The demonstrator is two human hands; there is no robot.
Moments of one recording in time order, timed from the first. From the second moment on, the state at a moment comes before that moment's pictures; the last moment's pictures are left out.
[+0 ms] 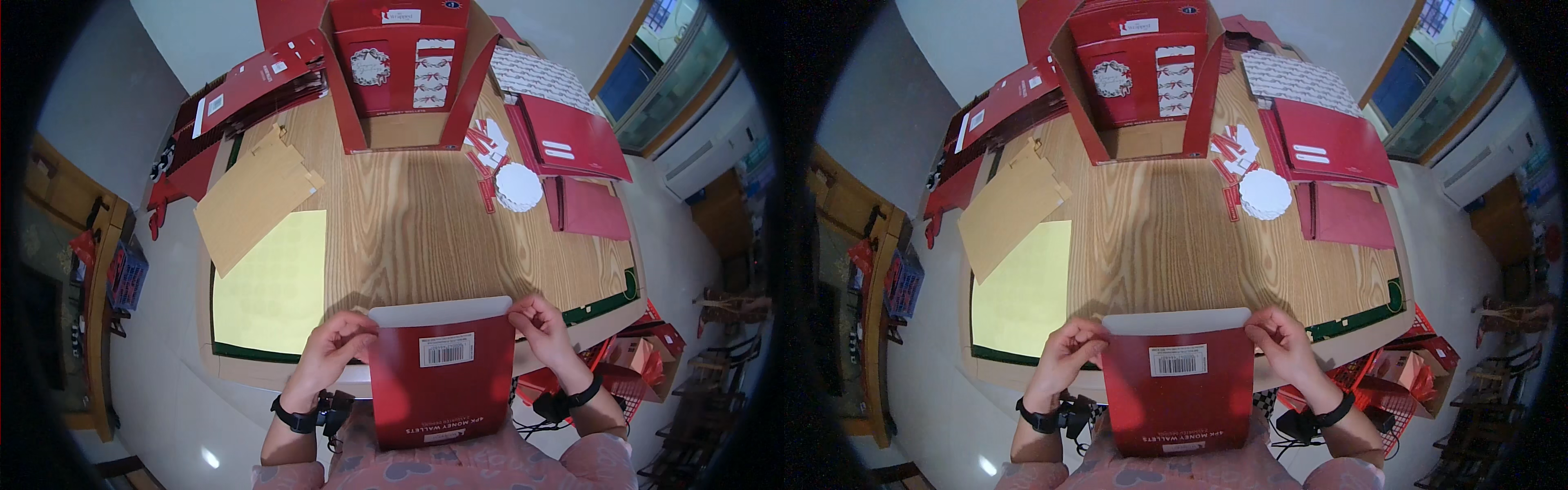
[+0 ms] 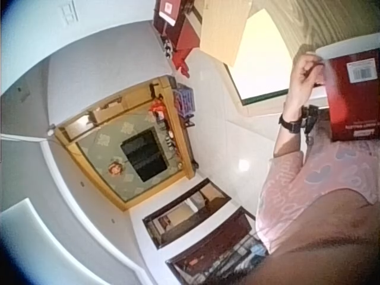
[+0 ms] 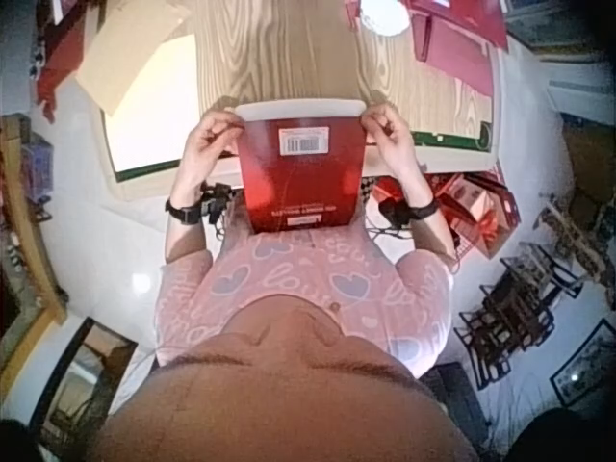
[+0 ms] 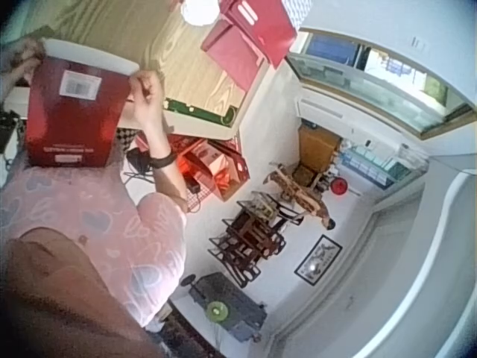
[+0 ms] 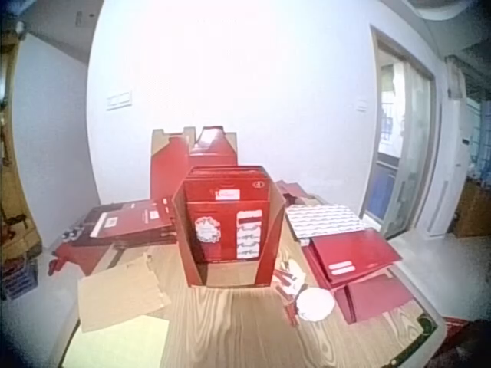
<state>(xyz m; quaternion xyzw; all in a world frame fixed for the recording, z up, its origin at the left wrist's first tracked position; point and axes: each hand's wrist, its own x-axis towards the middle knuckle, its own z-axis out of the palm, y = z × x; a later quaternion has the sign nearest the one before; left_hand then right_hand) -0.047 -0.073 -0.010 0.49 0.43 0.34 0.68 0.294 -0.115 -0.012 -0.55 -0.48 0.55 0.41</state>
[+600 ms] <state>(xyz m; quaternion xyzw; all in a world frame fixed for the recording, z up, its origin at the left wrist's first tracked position) -0.034 -0.053 -0.009 0.49 0.47 0.36 0.64 0.282 -0.080 0.022 -0.51 -0.77 0.21 0.30</state>
